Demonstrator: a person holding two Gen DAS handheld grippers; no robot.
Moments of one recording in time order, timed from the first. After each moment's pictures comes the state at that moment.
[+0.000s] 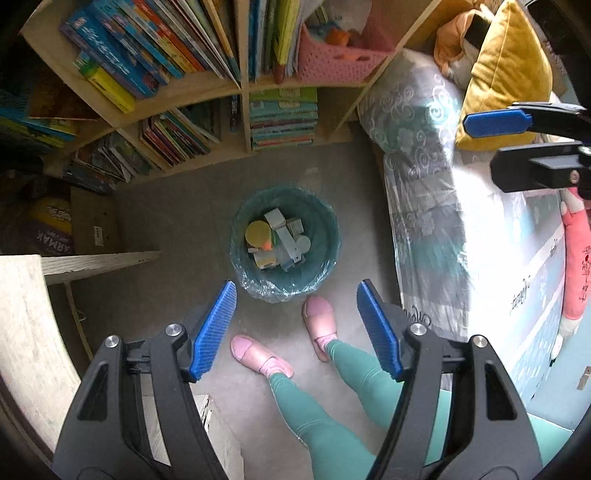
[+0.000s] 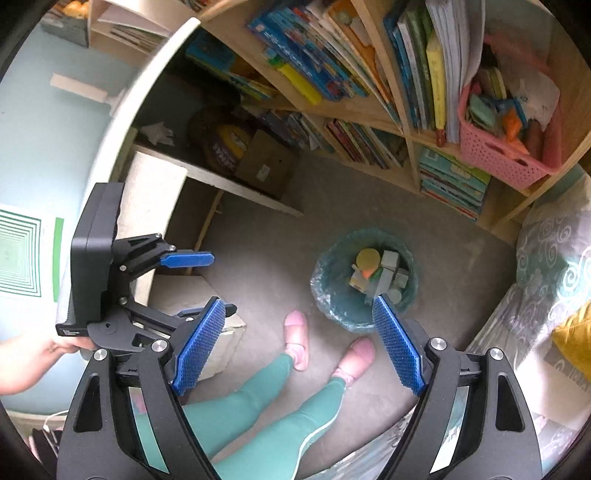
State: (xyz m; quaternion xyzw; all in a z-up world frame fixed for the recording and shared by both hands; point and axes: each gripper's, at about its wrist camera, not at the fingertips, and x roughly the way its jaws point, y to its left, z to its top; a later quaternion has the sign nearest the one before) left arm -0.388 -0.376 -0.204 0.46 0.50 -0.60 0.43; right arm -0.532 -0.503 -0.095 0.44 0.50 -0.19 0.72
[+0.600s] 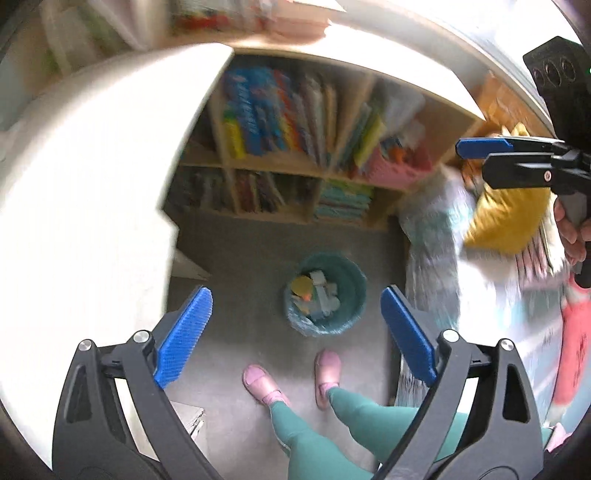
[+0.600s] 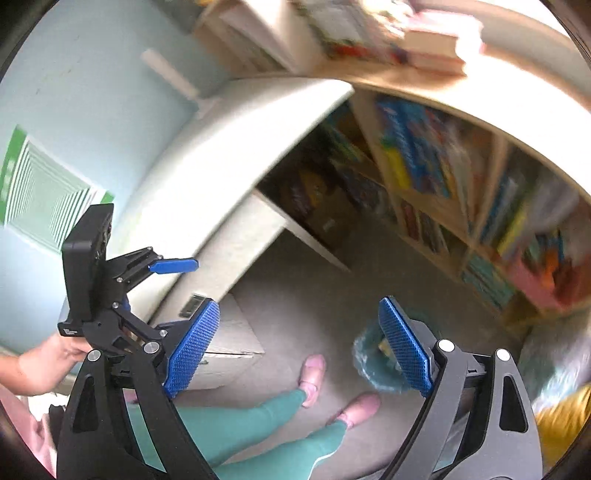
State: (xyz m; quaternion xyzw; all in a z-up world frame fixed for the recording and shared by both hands) left arm -0.275 -0.300 -0.060 0.32 0.47 -0.57 0.60; right arm -0.410 -0.476 0.033 0.32 0.46 -0.10 0.82
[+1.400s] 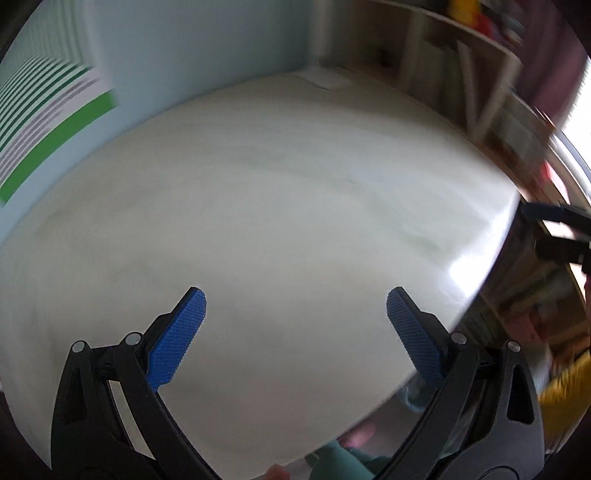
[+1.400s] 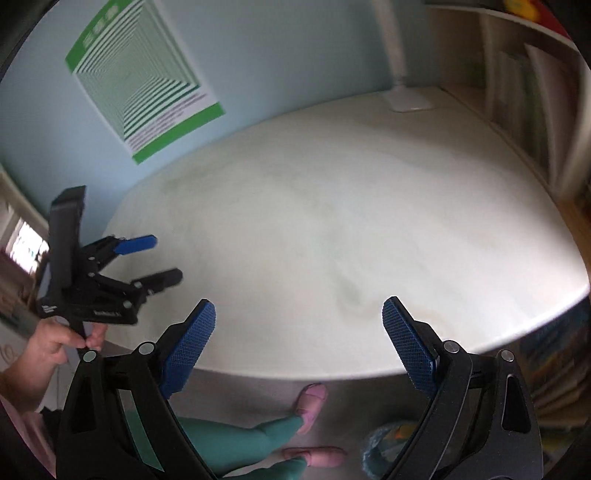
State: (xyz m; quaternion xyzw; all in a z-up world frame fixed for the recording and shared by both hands) left arm -0.105 -0.059 -0.001 0.10 0.47 -0.22 0.85; right arm -0.133 -0.306 0.063 0.11 0.49 0.13 0.85
